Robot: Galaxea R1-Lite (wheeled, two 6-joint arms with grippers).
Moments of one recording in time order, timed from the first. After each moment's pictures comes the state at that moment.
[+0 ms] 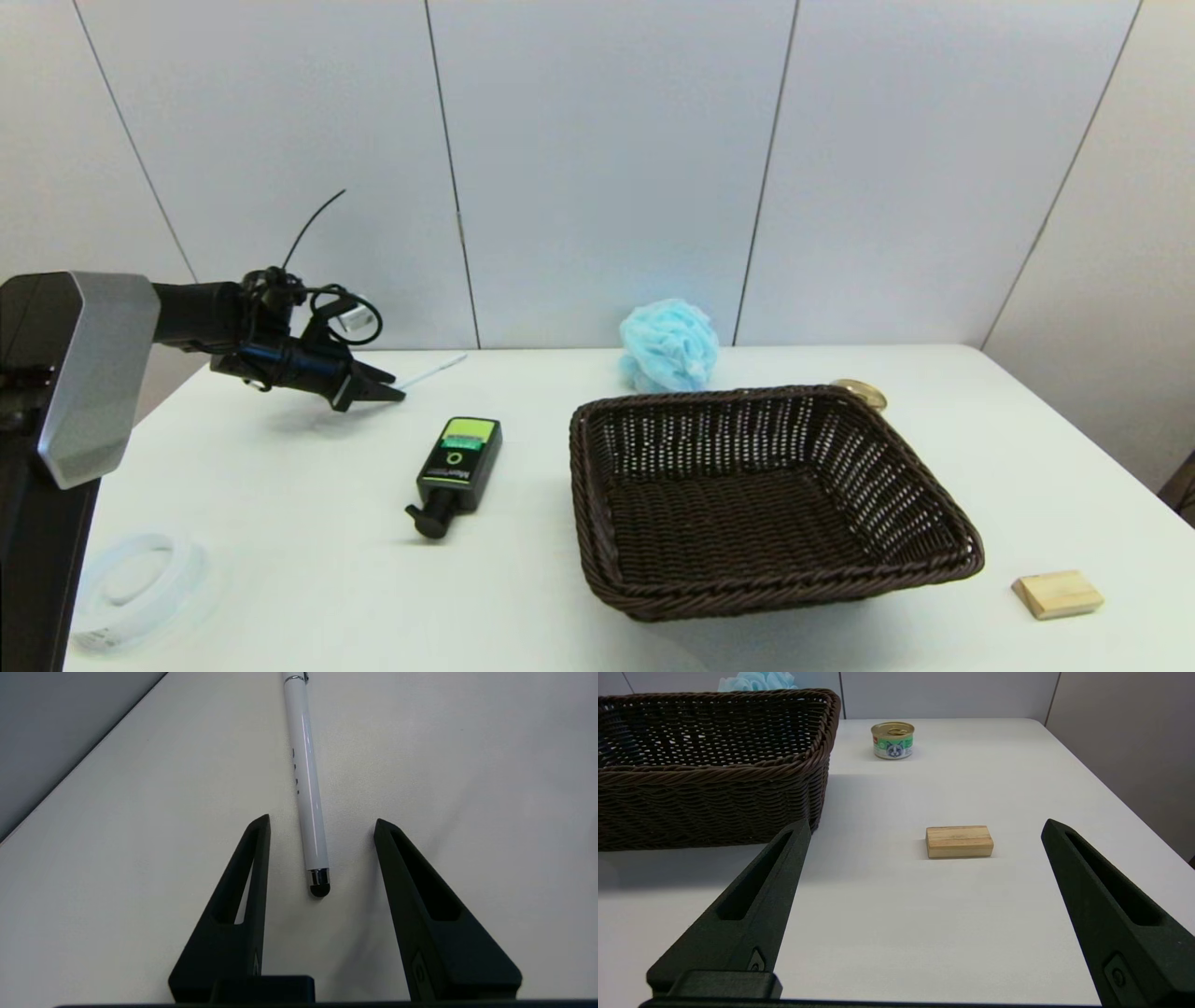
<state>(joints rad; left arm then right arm) 0.13 2.53 -1.98 0.58 -0.70 0.87 0.00 0.00 0.00 -0.01 0.00 0.00</state>
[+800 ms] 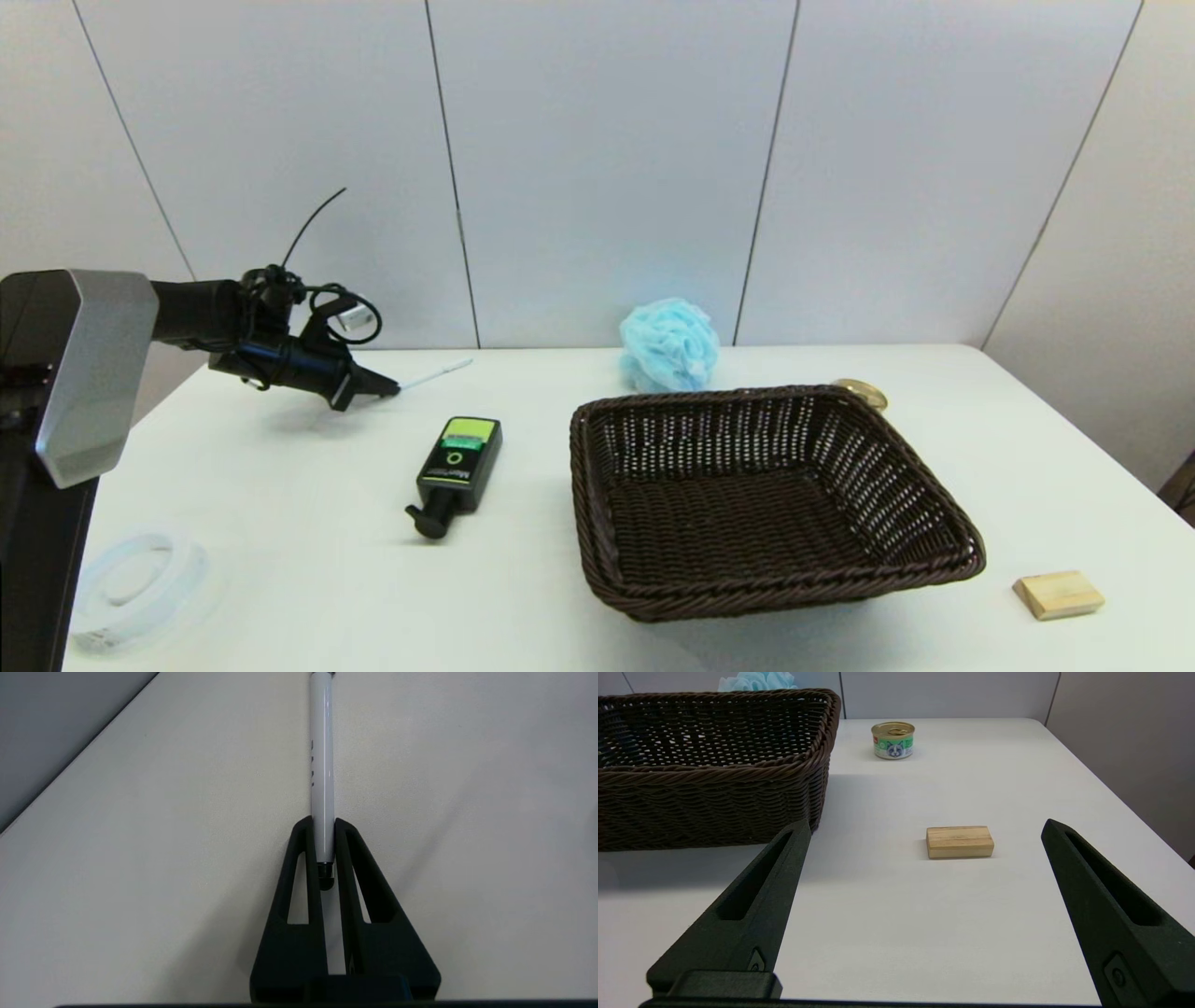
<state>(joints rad) 0.13 2.51 -1.98 0.58 -0.70 0.87 0.00 0.00 0.00 -0.01 0.00 0.00</state>
